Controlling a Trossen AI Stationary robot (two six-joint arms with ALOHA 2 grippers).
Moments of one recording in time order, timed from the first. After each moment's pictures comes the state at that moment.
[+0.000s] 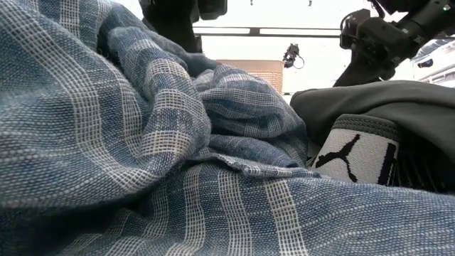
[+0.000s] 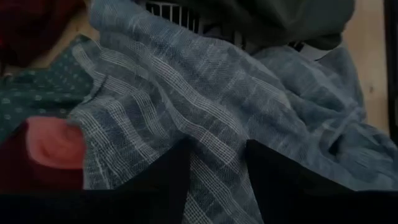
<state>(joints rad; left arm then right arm) -0.23 1.69 1.33 -0.68 0.00 -0.32 0.10 0.89 0.51 -0.28 0.32 0.44</state>
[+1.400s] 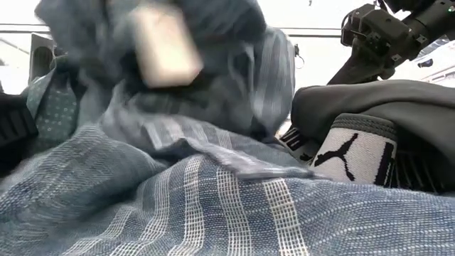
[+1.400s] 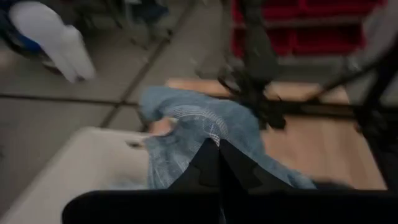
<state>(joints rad) -0.17 1.38 1.94 -0.94 -0.45 -0.07 0.13 0.89 0.47 -0.16 0.32 0.44</state>
